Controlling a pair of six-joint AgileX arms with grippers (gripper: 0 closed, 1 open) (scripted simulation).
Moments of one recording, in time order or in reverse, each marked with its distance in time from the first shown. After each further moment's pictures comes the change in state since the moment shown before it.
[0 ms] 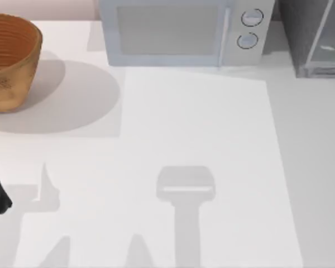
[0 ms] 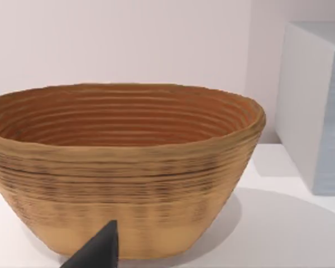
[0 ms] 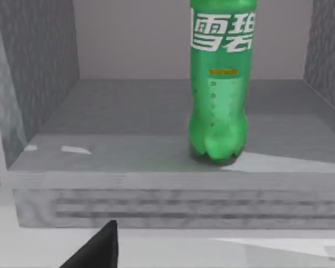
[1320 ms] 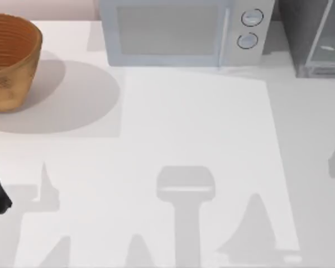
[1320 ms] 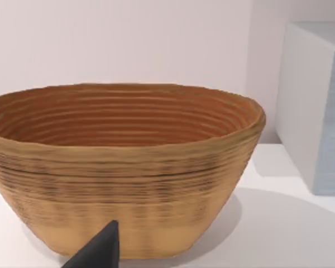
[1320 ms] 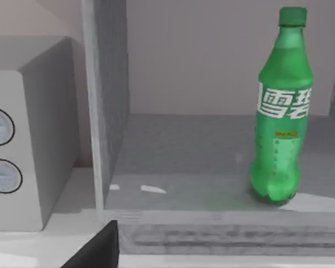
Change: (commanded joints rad) left arm 0.000 0.000 0.000 0.000 0.000 0.000; right arm 0.251 -0.929 -0.125 -0.792 0.245 -0.007
